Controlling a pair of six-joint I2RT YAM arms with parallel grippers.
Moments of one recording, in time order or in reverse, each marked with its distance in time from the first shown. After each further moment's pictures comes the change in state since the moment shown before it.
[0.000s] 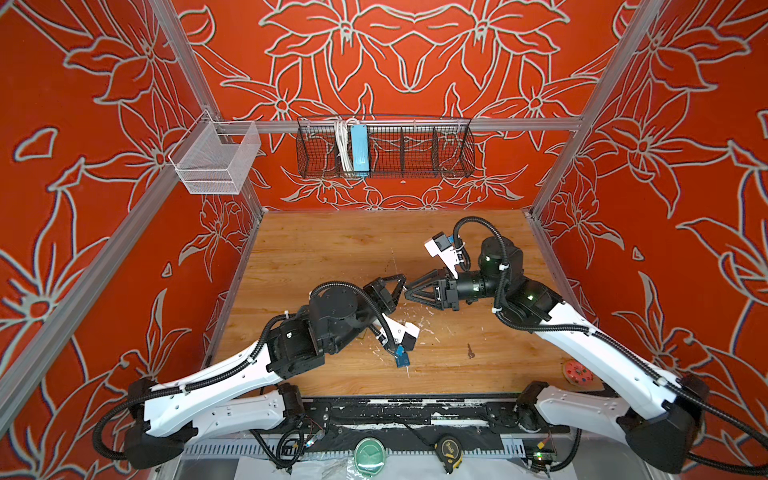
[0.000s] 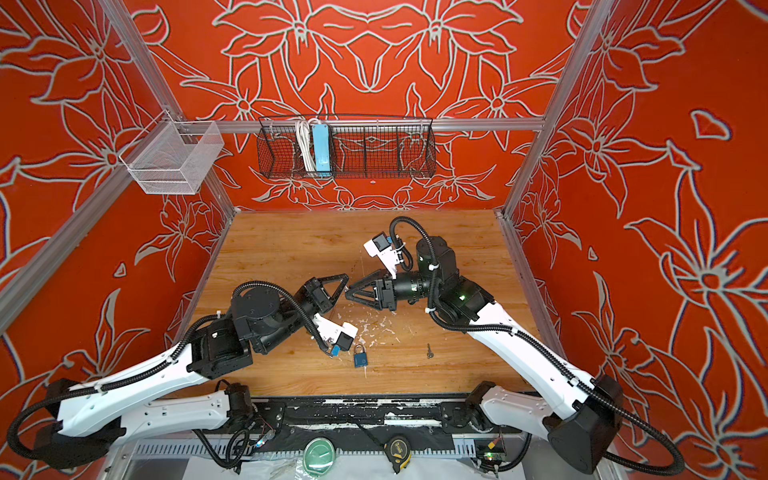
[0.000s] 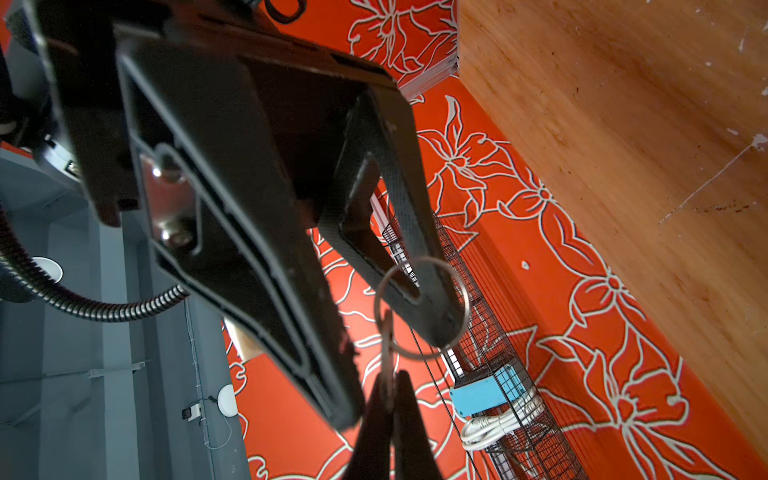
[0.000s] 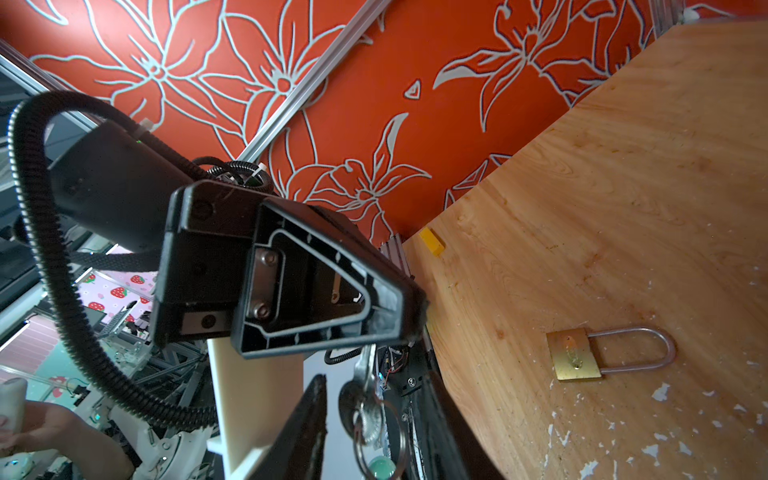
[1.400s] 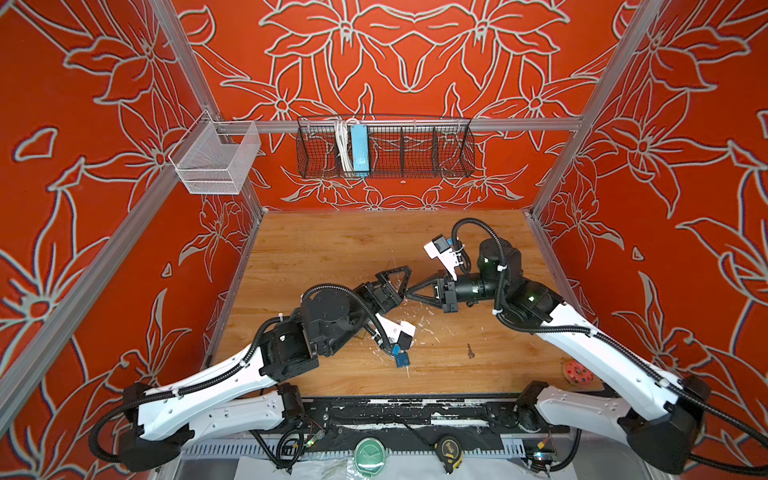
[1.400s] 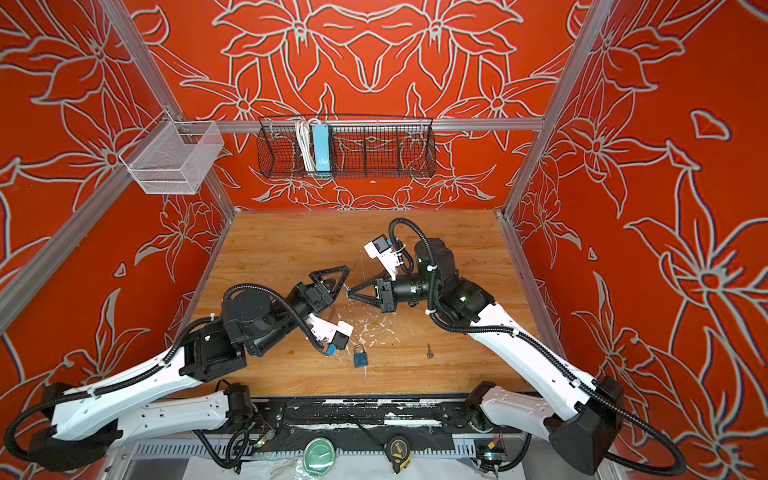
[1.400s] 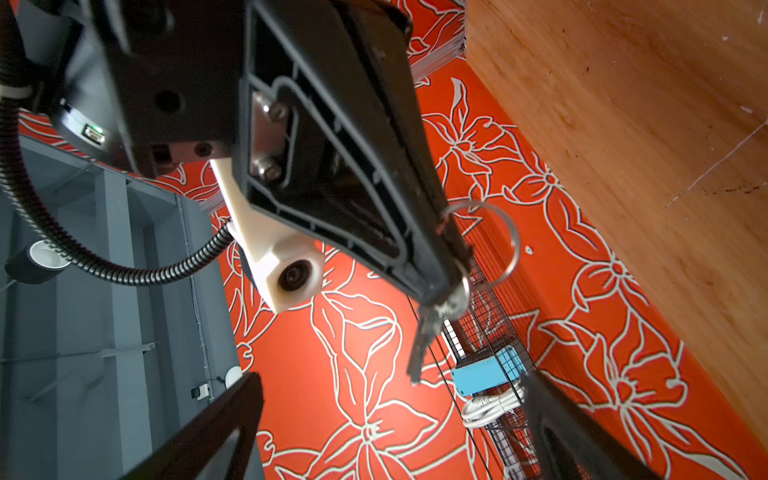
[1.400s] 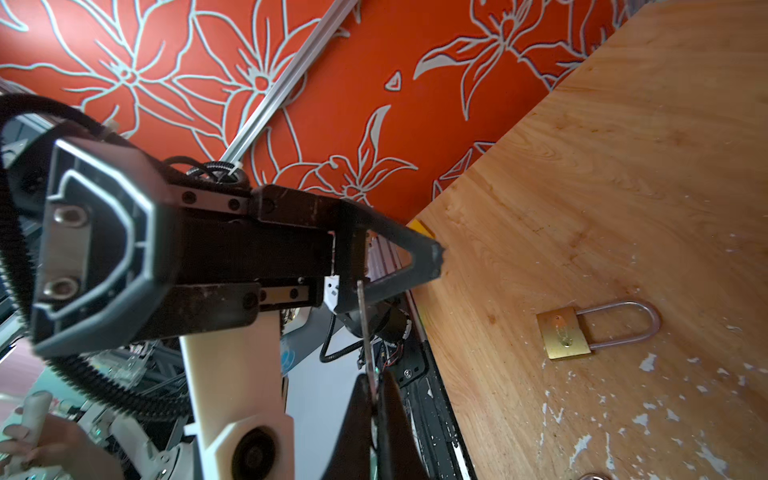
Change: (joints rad) left arm -0.003 -0.058 -0.021 0.000 -0.037 0.004; right arm 0.010 -0.010 0.001 -0.072 0.078 -0.011
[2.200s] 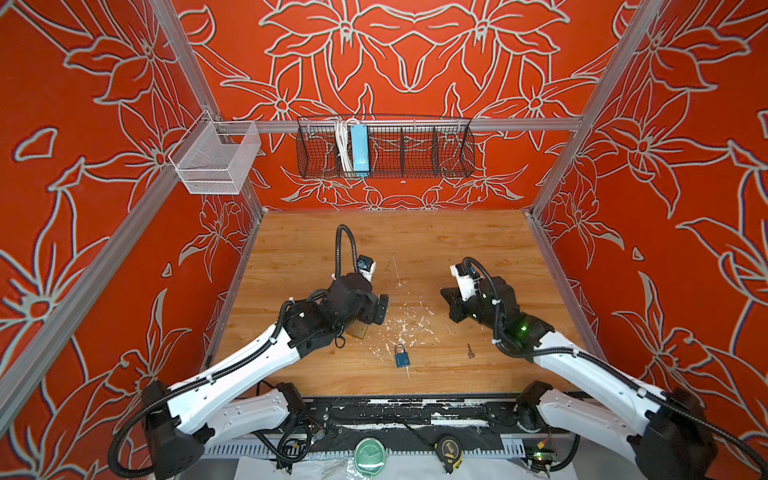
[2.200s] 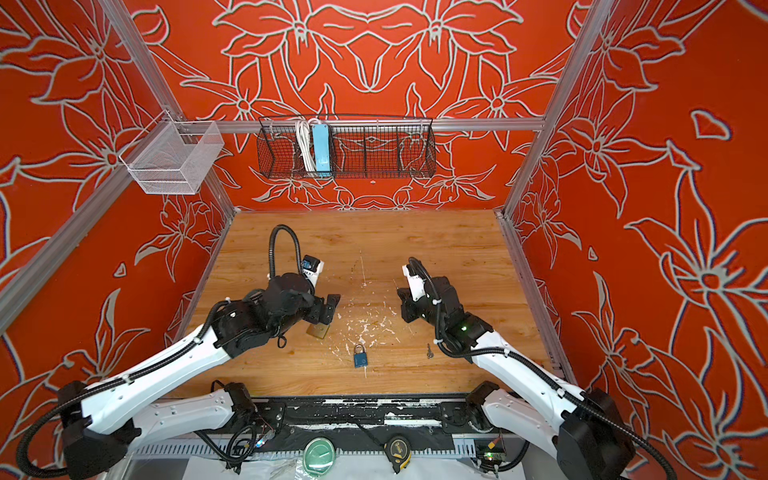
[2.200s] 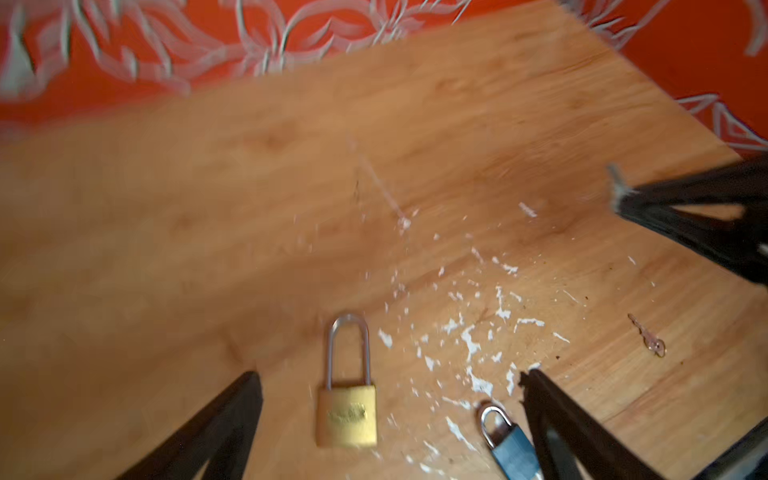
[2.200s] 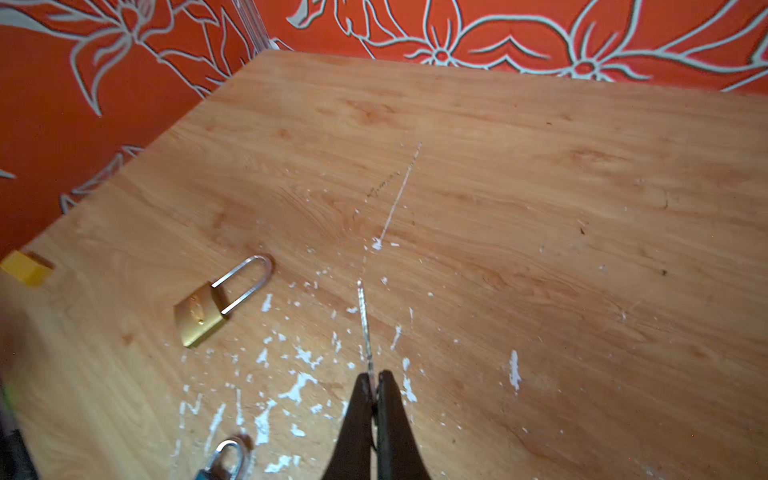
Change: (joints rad) left arm 0.288 0.198 0.003 -0.508 0.068 -2.493; right arm -0.091 -0.134 -0.543 0.221 0.772 -0.328
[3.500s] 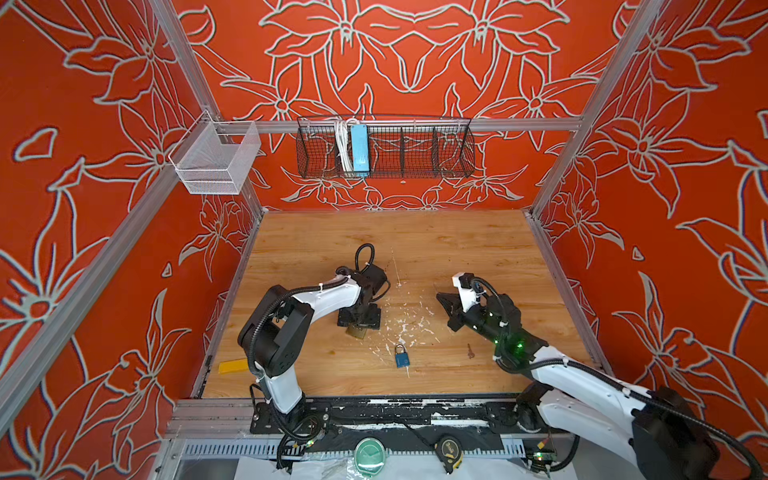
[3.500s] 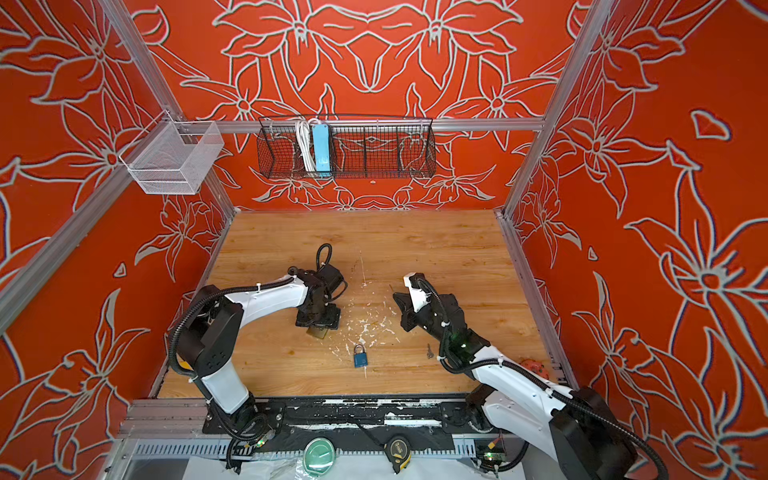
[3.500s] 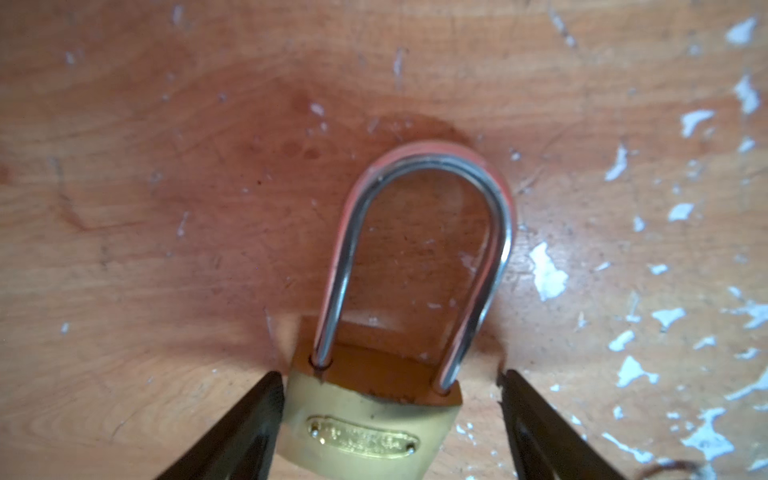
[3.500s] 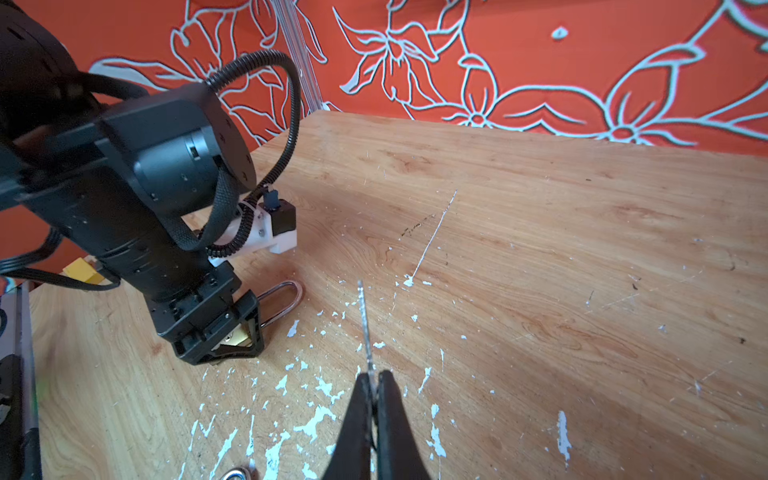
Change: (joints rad) left arm 0.225 0.684 0.108 -0.162 0.292 -0.087; right arm 0.000 -0.007 -0.183 0.396 -0.095 -0.006
